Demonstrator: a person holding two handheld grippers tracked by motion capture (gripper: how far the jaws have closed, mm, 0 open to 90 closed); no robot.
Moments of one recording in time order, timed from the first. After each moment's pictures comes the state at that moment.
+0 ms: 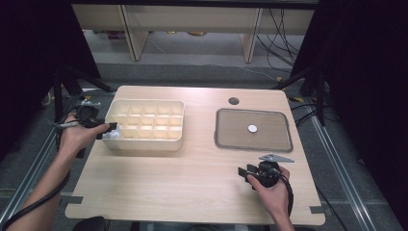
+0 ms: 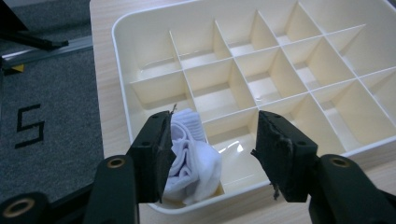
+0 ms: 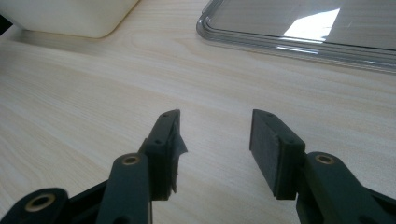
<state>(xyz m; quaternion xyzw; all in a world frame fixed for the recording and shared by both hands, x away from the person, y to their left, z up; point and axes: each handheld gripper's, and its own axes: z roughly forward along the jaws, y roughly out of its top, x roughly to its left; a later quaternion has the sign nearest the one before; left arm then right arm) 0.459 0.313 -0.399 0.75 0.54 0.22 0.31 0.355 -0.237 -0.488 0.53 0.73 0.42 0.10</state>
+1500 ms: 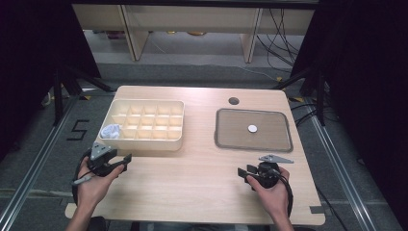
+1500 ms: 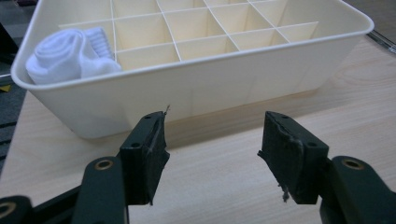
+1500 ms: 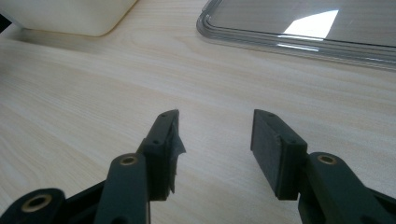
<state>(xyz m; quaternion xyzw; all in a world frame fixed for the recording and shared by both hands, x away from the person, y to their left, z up) 0.352 0.260 -0.470 0.70 0.54 0.26 0.40 0.354 -0.236 -0.491 0.53 0.73 0.42 0.10</state>
